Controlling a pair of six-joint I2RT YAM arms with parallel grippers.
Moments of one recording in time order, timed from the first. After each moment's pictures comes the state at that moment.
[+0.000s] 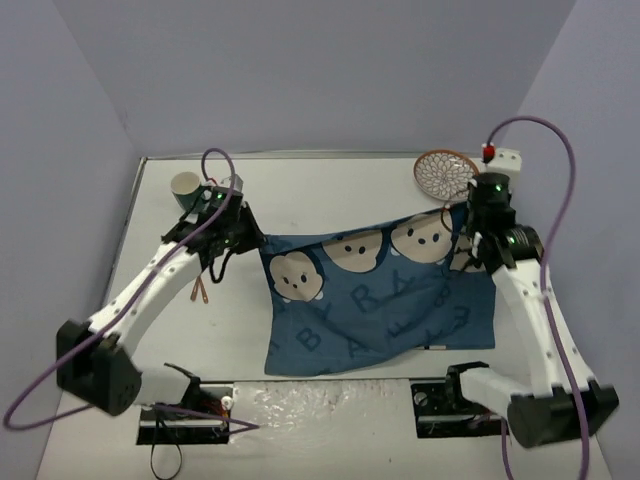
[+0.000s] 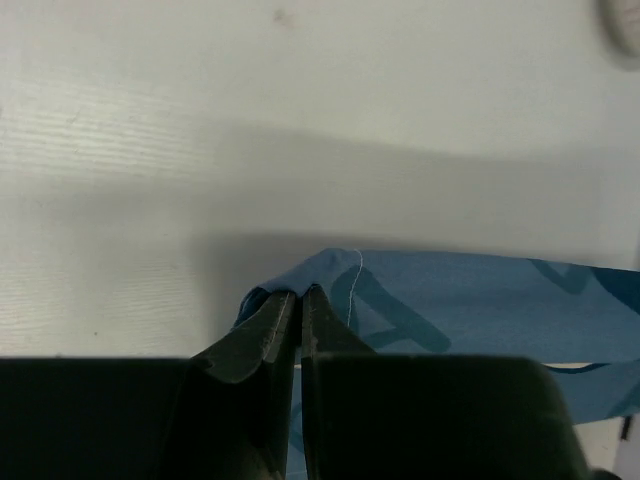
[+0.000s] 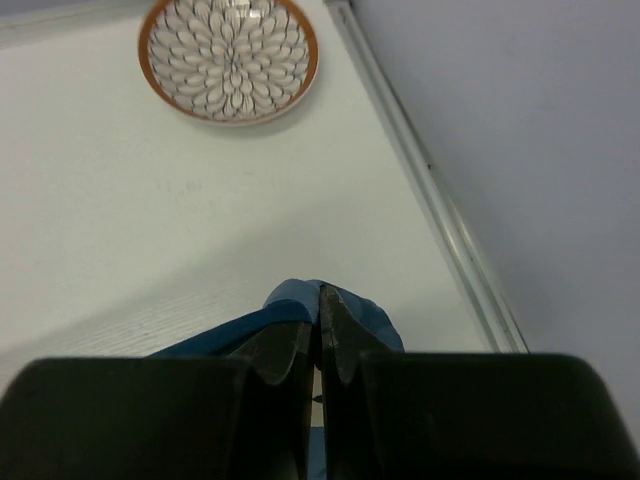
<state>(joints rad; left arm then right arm) -0.42 1.26 1.16 -0.60 0.03 -0.69 0.14 1.05 1.20 -0.63 0.51 0.14</state>
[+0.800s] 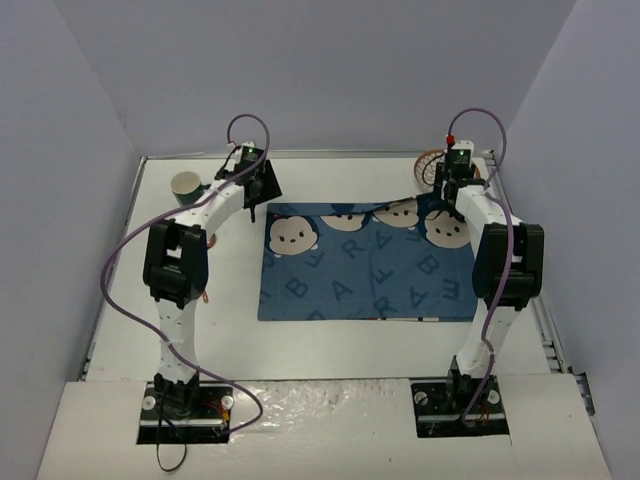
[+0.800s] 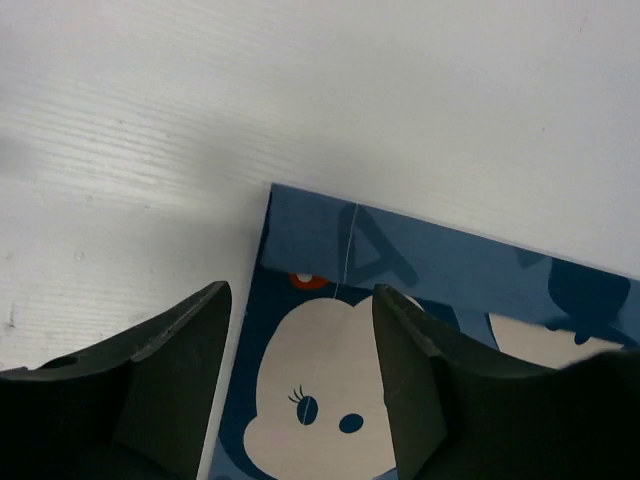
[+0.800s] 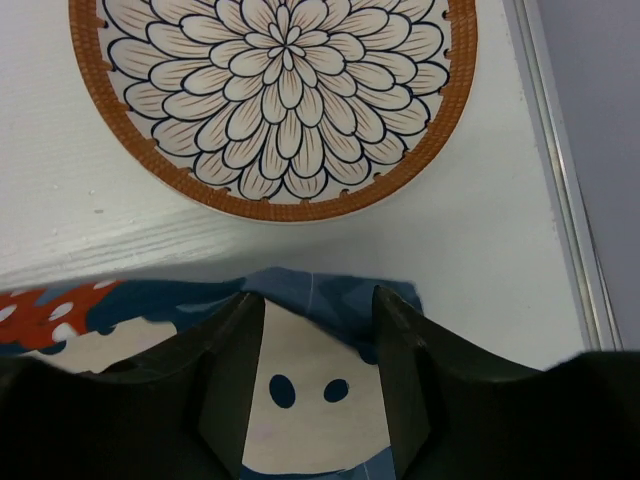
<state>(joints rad) -0.30 2.09 1.73 -0.45 -0.14 -0.59 -0.02 1.95 1.44 -0.21 0.28 0.05</state>
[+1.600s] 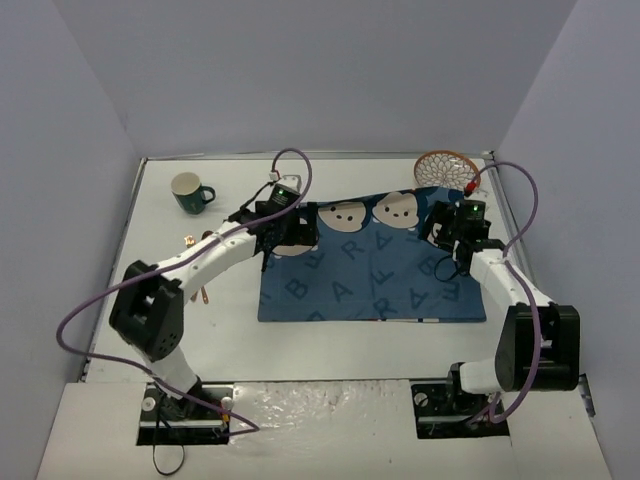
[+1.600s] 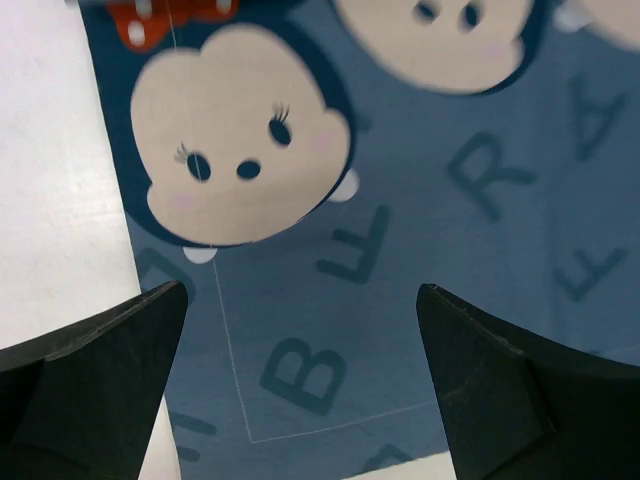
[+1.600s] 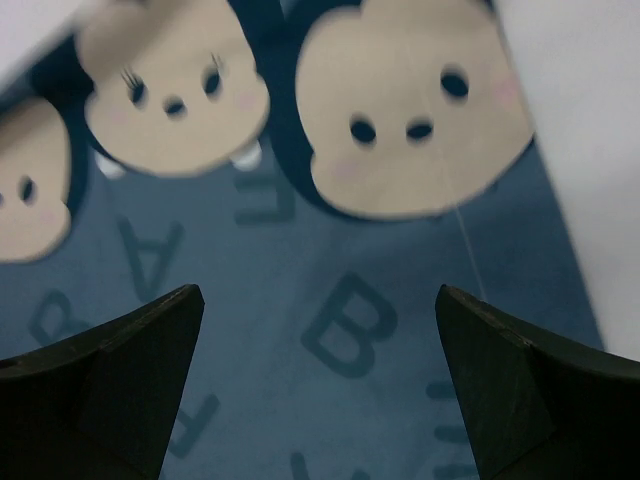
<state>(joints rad) -0.59 1.65 1.33 -0.46 -0.16 -0.45 -0.01 1.37 0.83 -0.13 0.08 0.37</state>
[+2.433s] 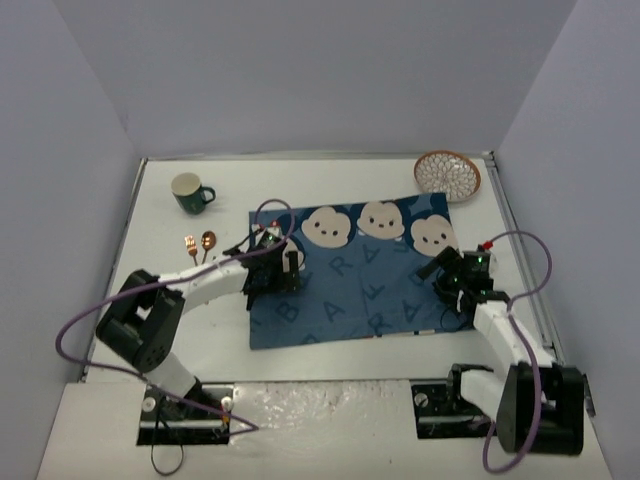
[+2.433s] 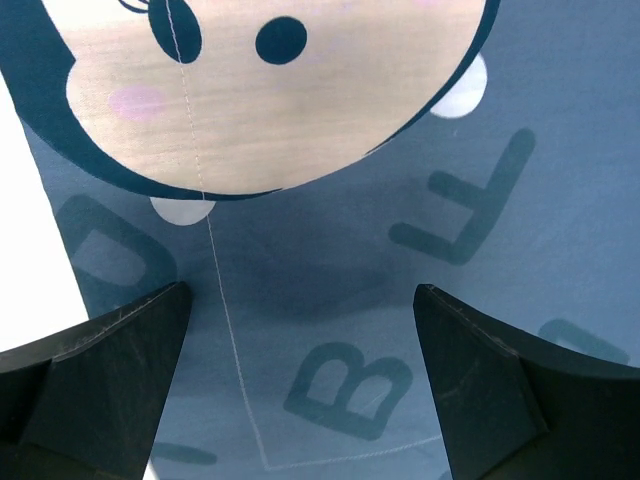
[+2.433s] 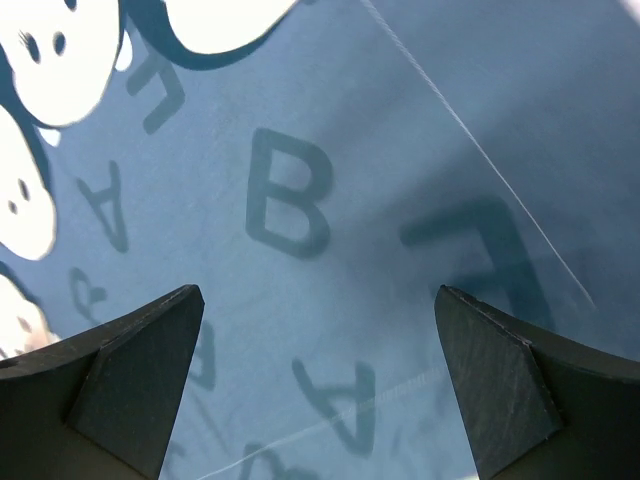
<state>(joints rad) -0.59 1.62 0.92 -0.38 -0.09 -0.62 -0.06 1.10 0.41 -0.15 -0.09 0.77</state>
